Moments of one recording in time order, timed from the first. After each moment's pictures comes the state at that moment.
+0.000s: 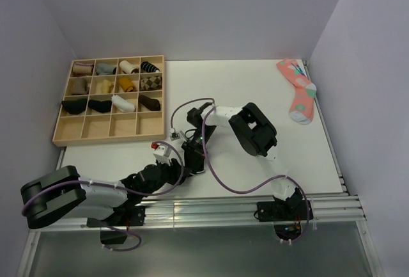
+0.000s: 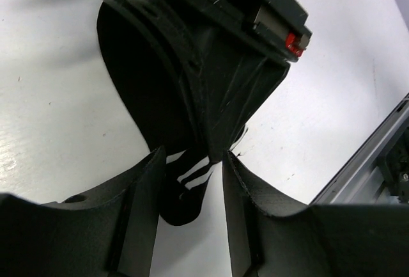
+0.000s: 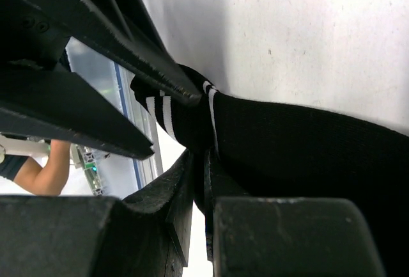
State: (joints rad) left arm -1.07 1.20 0.05 0.81 -0.27 -0.70; right arm 0.74 2.30 1.59 -1.10 -1.00 -0.61
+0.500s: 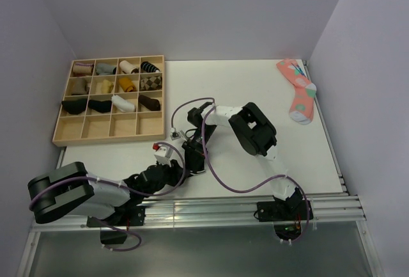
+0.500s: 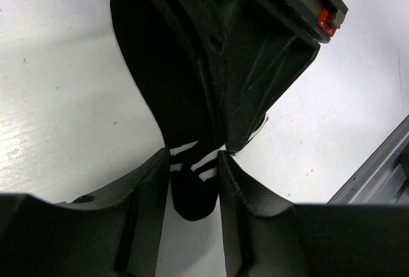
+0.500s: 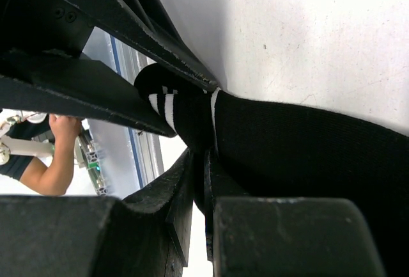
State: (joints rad) left arm -1.08 1.28 0.05 0.83 -0.29 -0.71; right arm 0.73 2.31 1.60 -1.12 -1.00 -0.62
